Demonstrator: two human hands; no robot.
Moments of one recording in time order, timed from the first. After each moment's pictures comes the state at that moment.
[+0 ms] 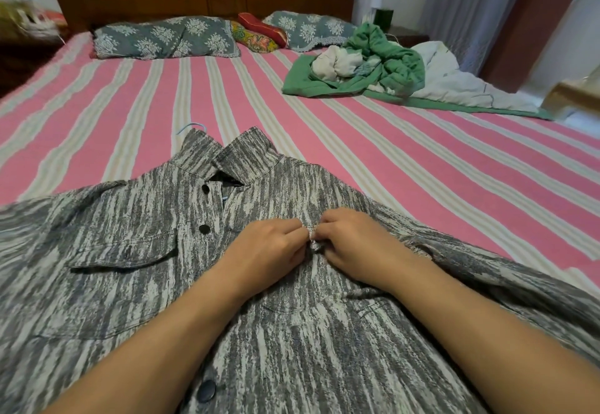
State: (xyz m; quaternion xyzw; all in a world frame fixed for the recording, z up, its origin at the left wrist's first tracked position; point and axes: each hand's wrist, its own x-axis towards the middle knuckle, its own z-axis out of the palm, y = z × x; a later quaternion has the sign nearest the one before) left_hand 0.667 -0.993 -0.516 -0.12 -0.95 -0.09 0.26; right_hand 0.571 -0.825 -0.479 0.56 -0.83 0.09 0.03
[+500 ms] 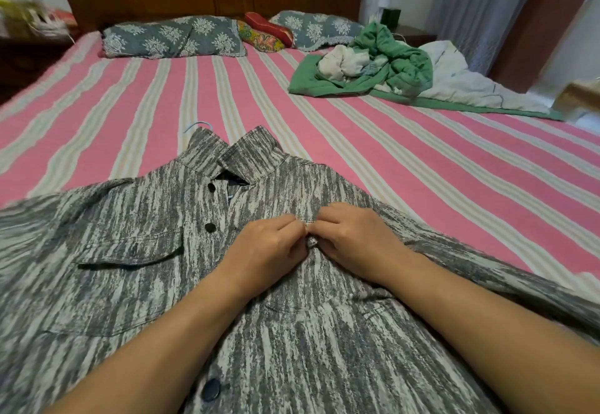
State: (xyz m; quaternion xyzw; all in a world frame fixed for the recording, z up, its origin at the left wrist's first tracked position) left_hand 0.673 -0.997 -0.519 -0.08 -0.94 -0.12 0.31; right_hand 0.559 -0.835 -0.492 0.62 -0.76 0.13 0.14
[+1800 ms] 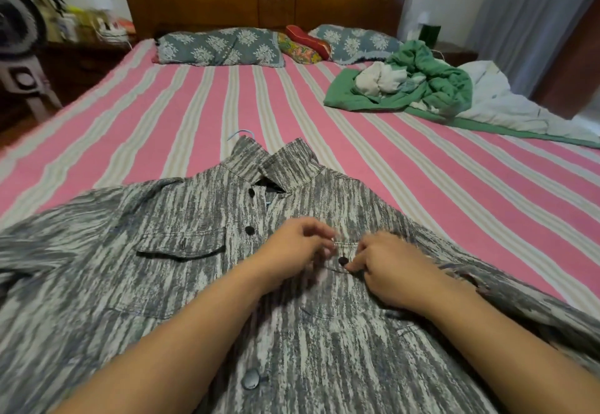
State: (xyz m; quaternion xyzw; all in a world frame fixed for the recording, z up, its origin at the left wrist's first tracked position) left_hand 0.693 -0.992 -0.473 0.23 -0.75 -0.62 0.04; right_hand 0.588 -0.830 -0.468 0.49 -0.87 0.00 -0.07
